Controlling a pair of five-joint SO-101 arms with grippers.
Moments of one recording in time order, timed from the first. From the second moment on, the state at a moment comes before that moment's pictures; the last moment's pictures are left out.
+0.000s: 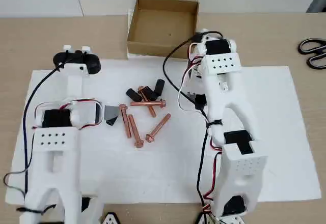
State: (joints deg) left arm -6.8 -29.4 38.6 66.7 -0.5; right arm -12.2 25.2 -24.9 97.2 -14.2
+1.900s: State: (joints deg) left arm 7.2 -5.0 25.5 76.2 31.3; right arm -11.2 25.6 -24.9 95.9 -2.6
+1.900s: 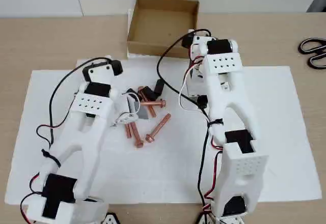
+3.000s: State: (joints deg) left arm 4.2 -4.5 35.0 54.9 35.6; right arm -11.2 25.6 -24.9 95.9 -2.6
